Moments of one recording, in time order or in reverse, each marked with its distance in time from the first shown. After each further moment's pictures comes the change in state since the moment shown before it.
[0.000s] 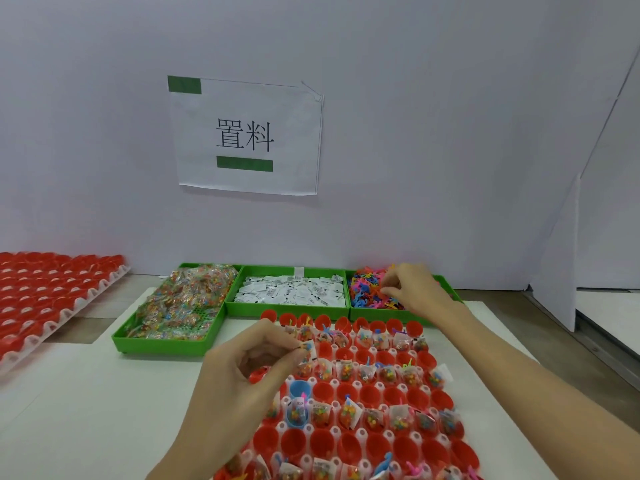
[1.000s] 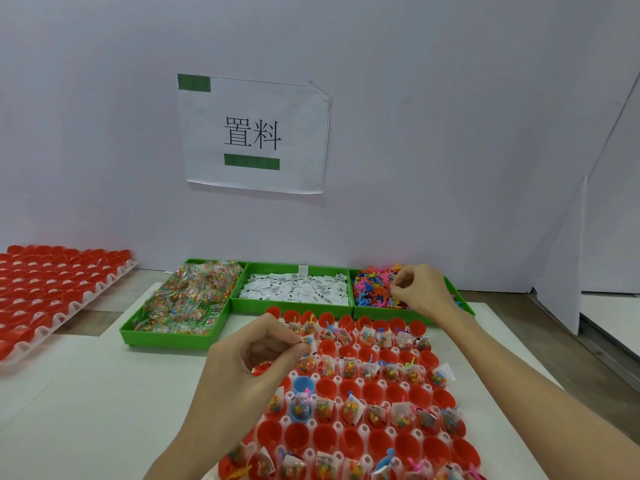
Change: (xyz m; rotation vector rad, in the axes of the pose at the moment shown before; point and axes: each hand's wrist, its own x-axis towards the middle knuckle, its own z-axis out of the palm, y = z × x) left_hand 0.000 -0.004 -0.003 0.035 0.013 -0.006; right_hand 0.001 0.013 0.013 0.272 0.143 0.156
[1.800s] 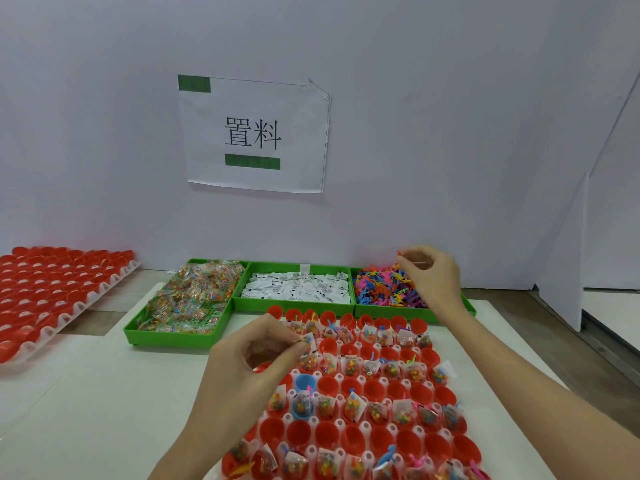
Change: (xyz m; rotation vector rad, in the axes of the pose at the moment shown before) left_hand 0.001 -0.005 -0.001 0.014 0.011 -0.055; right_hand -0.012 -0.015 -0.015 0.374 0.290 -0.006
